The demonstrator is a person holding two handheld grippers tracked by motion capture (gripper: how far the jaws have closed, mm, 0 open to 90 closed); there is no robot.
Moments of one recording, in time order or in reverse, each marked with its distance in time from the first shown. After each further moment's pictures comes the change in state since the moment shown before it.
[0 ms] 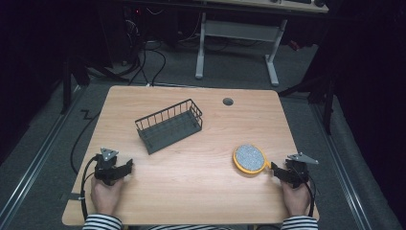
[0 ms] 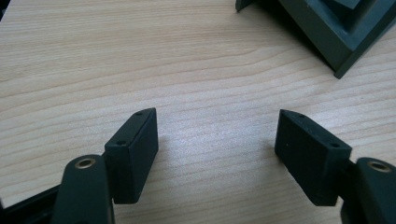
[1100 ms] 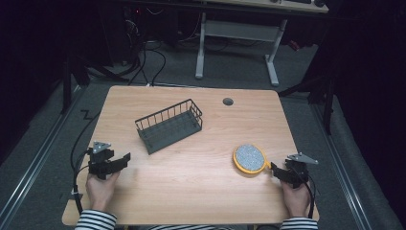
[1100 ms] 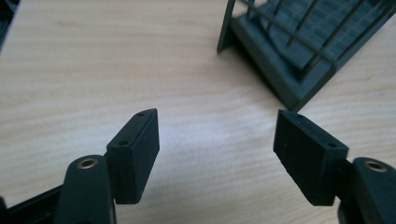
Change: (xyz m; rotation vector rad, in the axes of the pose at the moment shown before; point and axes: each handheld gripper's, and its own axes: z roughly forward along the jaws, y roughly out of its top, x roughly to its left) left arm 0.010 0.032 -0.026 -0.031 -0.105 -0.086; right arm 0.001 0.000 0.000 0.001 0.010 -0.007
